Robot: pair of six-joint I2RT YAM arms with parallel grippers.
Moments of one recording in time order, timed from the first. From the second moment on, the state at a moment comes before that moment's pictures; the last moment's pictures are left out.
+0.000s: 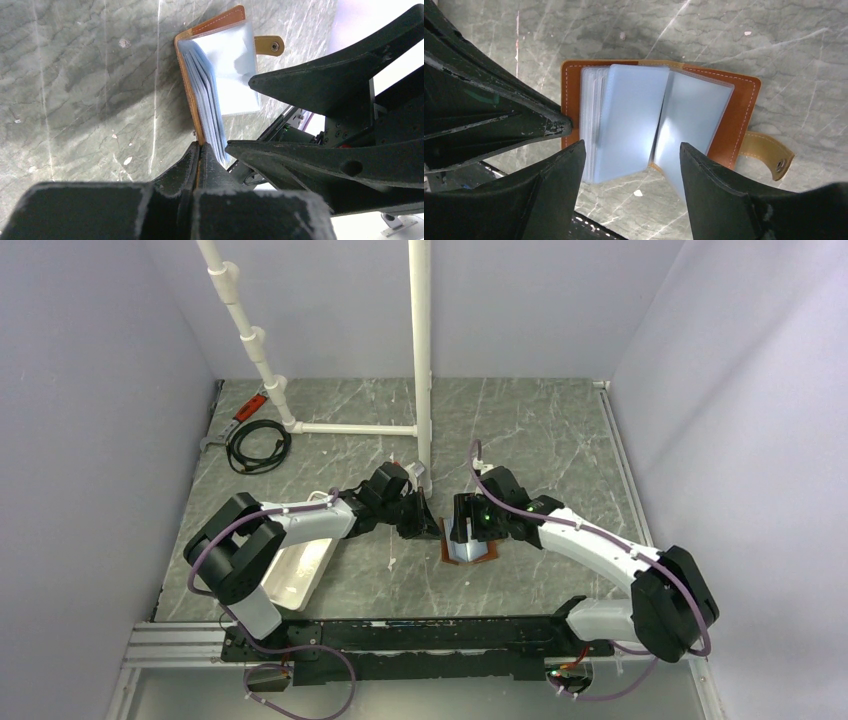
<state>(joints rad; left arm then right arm) -0.78 1.65 0.85 0.08 0.40 -0.95 0.64 1.25 0.72 -0.39 -0.10 0.50</state>
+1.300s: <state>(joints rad) -0.78 1.66 0.88 -0.01 0.39 -0.91 0.65 1.17 0.71 -0.55 0.21 0.60</state>
